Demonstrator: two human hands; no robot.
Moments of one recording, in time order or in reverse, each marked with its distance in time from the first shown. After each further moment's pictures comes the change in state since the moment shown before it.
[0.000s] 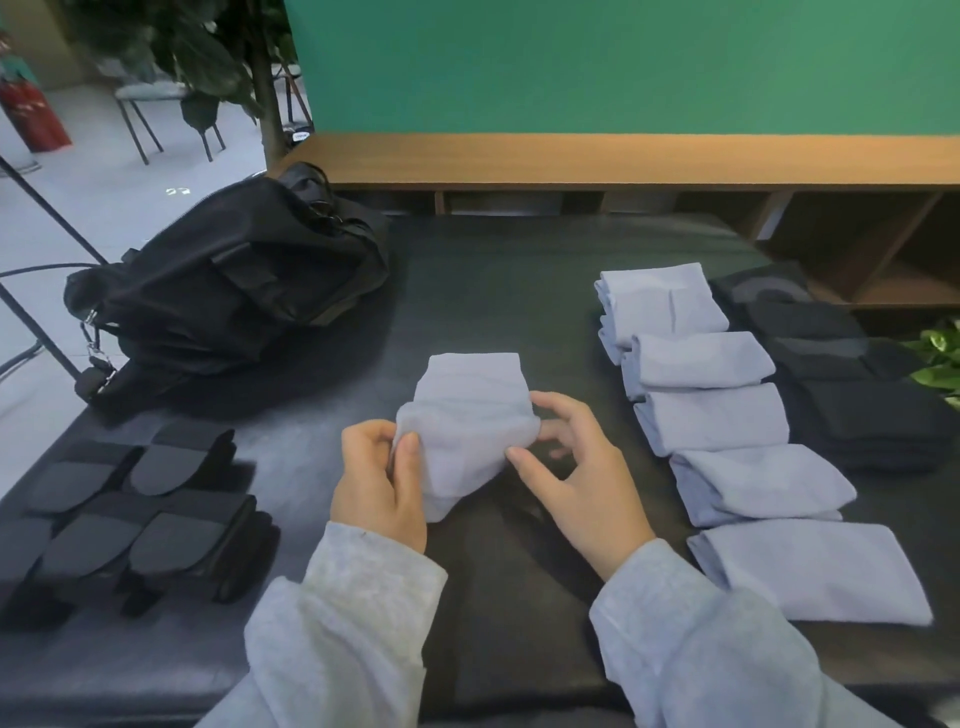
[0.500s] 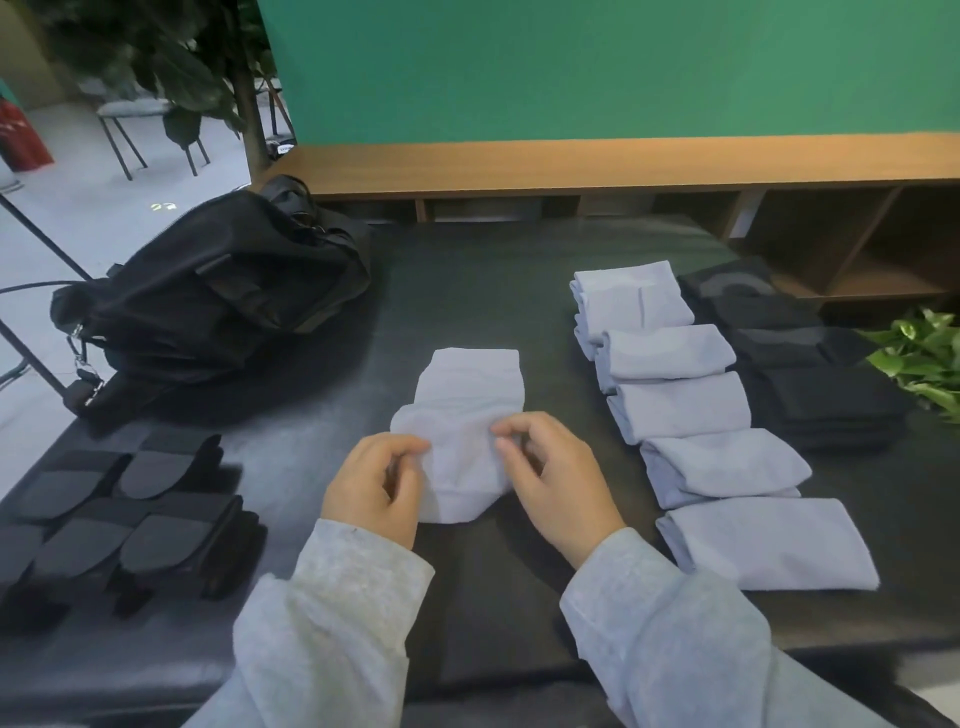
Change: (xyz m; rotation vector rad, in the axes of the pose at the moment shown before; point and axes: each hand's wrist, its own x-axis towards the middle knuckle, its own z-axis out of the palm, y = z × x) left_hand -0.002 -0.013 0.003 0.062 -0.034 0.204; right_hand -0.003 0.004 0.001 -0.084 0.029 -0.154
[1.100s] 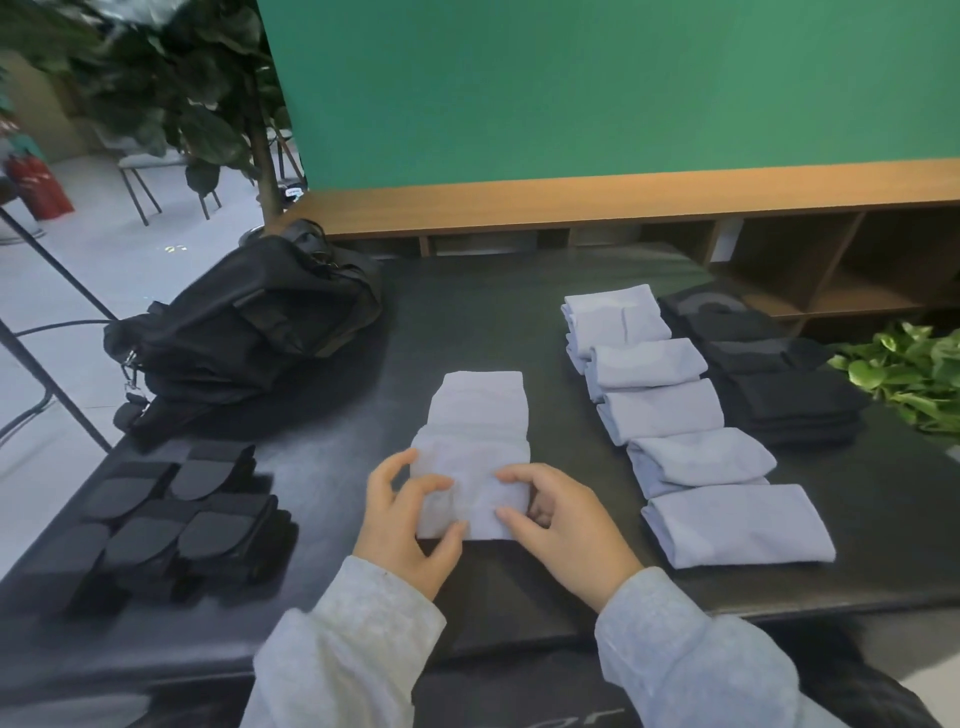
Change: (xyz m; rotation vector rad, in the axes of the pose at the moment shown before) left_hand -0.034 -0.007 -0.012 0.044 -0.141 0.251; right_hand -0.043 -0.017 -0.013 -0.004 -0.147 0.100
